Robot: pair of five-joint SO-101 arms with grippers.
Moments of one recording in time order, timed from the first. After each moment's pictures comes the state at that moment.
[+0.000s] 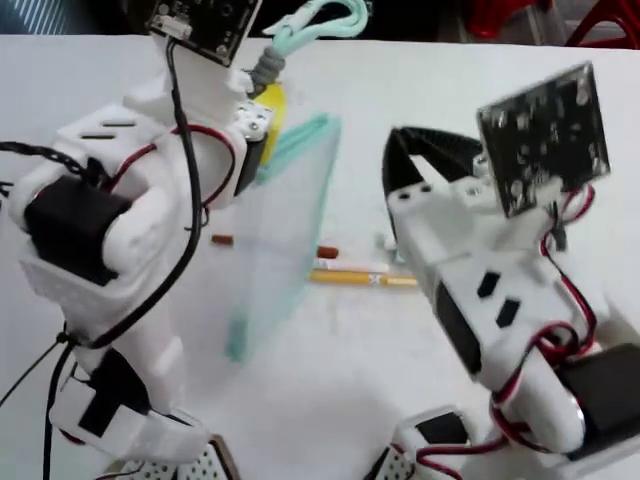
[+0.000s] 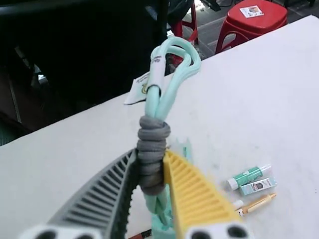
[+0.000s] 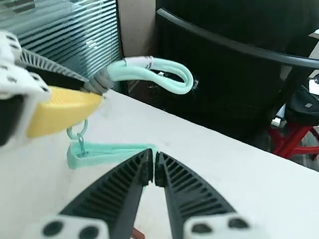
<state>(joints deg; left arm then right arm) 18.2 -1.5 -63.0 102.3 -4.2 -23.1 -28.1 -40.7 96.4 8.5</state>
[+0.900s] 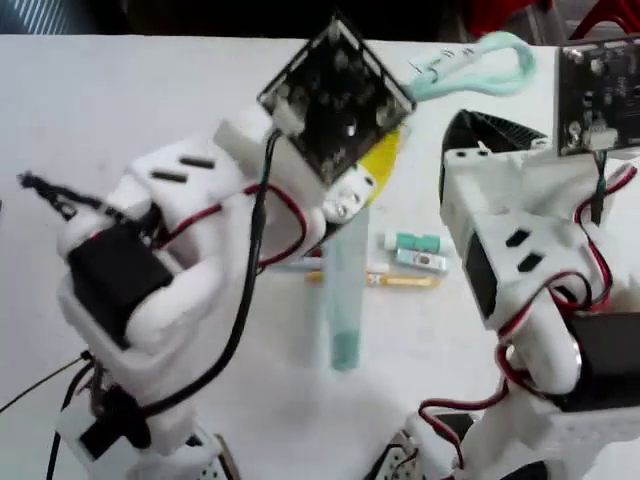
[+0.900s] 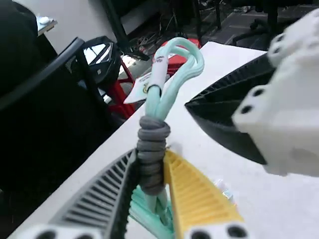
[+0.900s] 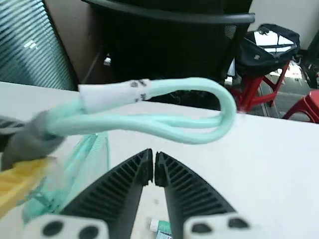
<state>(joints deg) 38.1 -5.1 -60.1 94.6 -13.8 -8.0 -27.7 -36.8 96.8 4.9</state>
